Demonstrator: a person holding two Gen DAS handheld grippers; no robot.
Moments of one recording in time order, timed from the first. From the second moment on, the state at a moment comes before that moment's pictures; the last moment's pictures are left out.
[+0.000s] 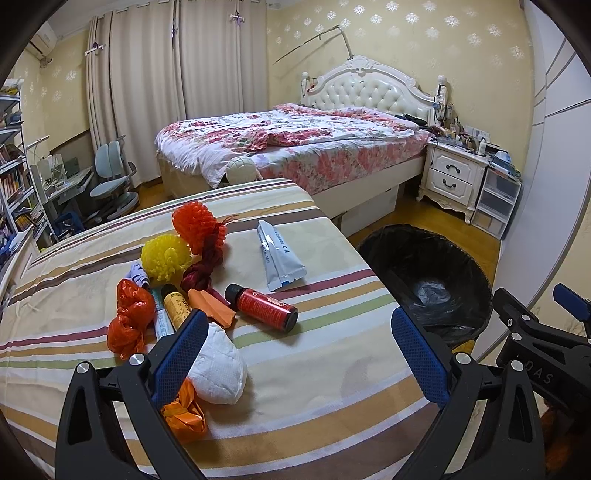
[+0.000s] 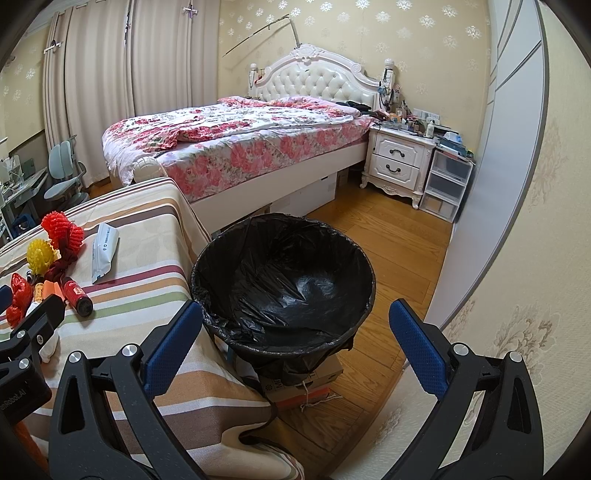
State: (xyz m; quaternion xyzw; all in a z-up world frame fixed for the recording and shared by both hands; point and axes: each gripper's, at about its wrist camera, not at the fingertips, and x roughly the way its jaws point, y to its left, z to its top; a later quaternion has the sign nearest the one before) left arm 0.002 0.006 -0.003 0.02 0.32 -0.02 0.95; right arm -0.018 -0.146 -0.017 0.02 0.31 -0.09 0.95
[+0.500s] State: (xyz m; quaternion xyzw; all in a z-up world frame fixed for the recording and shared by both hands) left arm 0.002 0.005 -0.002 0.02 0.32 -0.02 0.95; right arm -0.019 -0.147 -0.016 0.02 0.31 -0.09 0.95
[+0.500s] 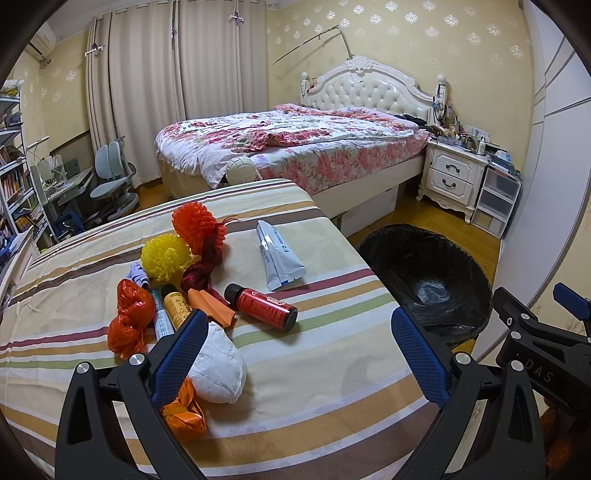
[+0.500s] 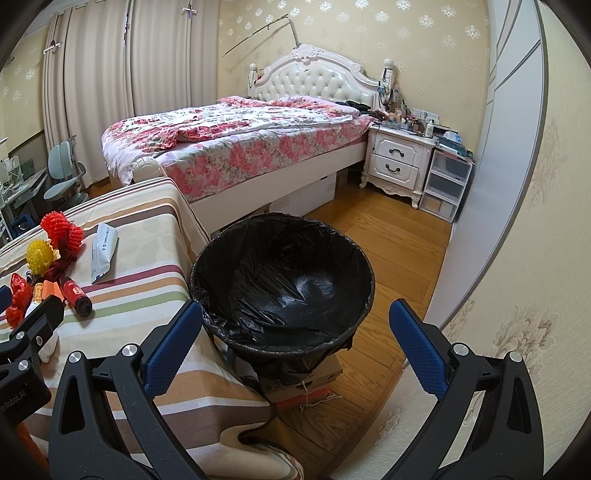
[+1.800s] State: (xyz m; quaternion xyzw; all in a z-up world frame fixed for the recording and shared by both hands) left arm -0.018 0.056 0.007 0.01 0.32 0.03 0.95; right arm -0.026 -0.119 0.002 0.03 0.31 -0.05 0.95
